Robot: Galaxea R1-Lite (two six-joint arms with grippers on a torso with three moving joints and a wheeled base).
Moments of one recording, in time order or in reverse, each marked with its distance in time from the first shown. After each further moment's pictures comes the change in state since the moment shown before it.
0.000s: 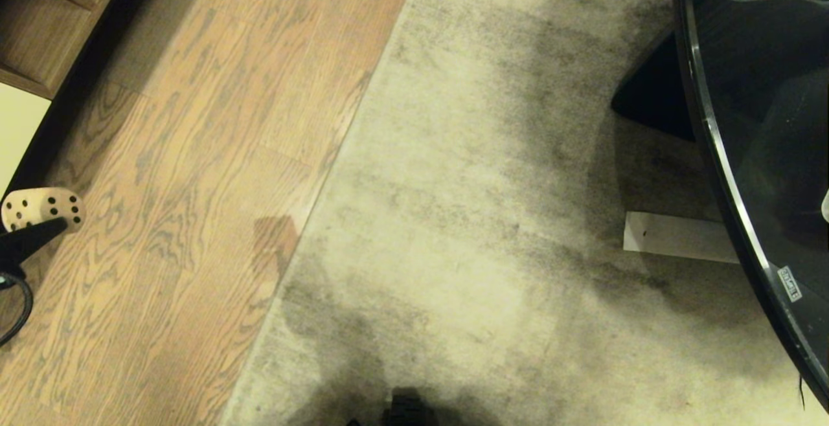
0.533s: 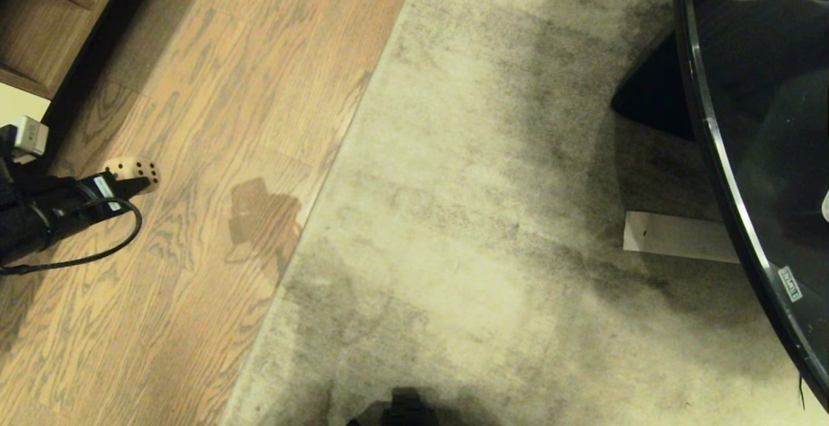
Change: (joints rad) left arm 0.006 0.509 -0.299 -0.182 -0.007 -0.078; right arm 0.000 0.000 0.000 0.000 0.001 0.000
